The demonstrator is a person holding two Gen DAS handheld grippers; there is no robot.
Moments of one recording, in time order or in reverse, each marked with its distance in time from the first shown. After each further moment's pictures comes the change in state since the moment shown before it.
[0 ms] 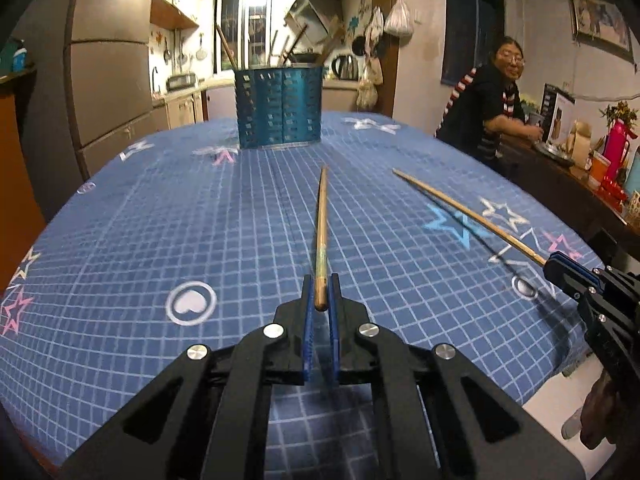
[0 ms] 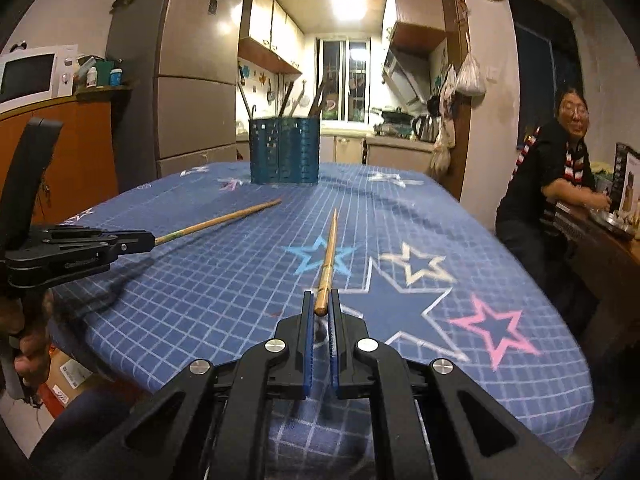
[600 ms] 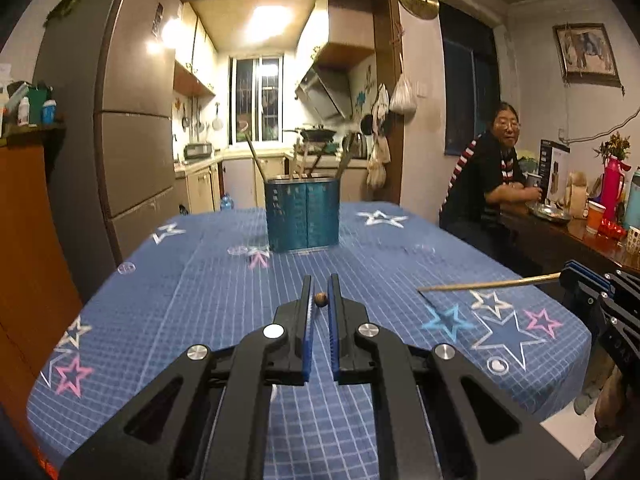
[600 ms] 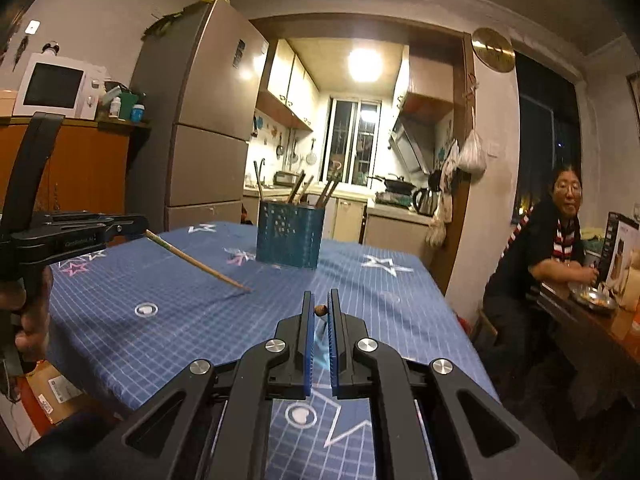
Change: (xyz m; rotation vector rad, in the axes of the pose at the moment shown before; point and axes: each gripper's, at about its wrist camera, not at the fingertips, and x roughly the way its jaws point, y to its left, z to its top) left arm -0.074 0.012 0.053 0.013 -0.269 0.049; right arm -0.053 0.000 0.061 -0.098 -0.212 -0.006
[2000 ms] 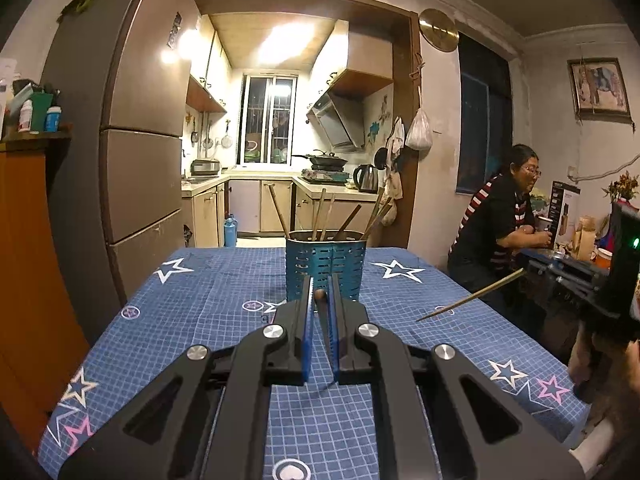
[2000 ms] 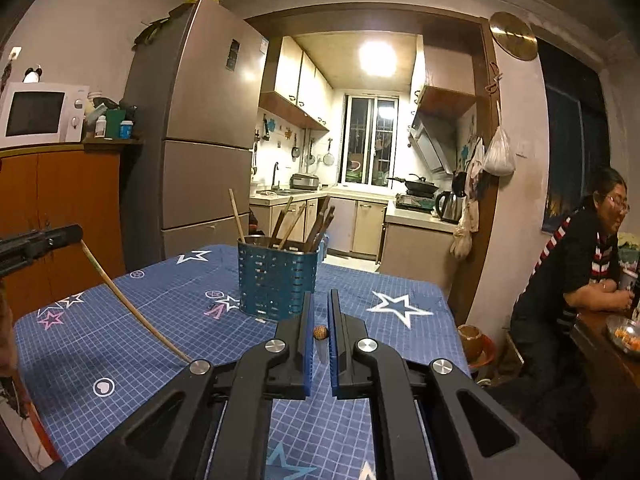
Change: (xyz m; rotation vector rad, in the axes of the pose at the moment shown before) left arm 0.031 0.039 0.069 -0.064 -0.079 -0.002; right arm 0.131 -0.050 0.087 0.015 0.019 0.093
